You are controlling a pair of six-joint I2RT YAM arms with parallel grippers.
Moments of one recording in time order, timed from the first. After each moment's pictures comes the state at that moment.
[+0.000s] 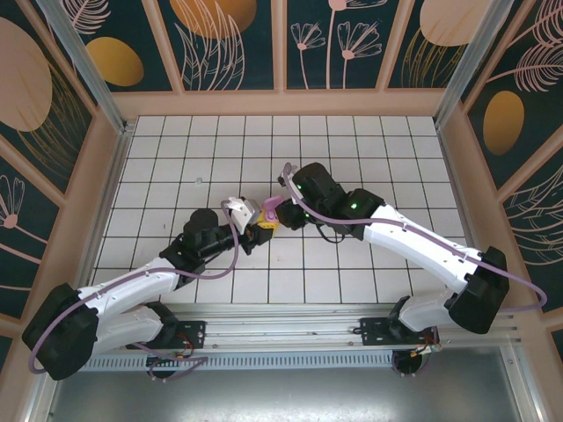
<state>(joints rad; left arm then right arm) -0.72 1.10 0.46 0.45 0.34 -0.05 0.91 1.36 1.23 -0.64 -0.02 0.30</state>
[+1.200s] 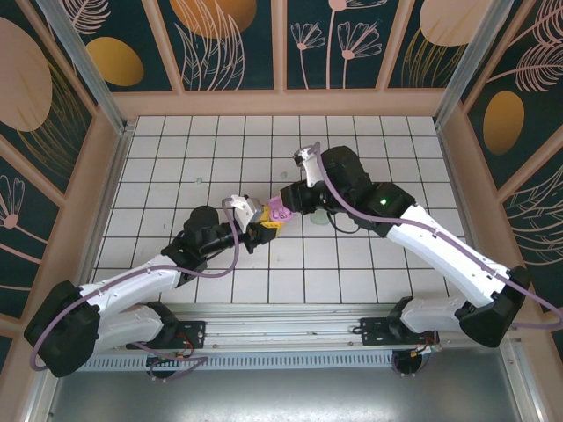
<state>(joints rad) -0.73 1.12 0.49 0.50 0.42 -0.05 0.83 1.26 1.32 -0.64 -0.13 0.36</state>
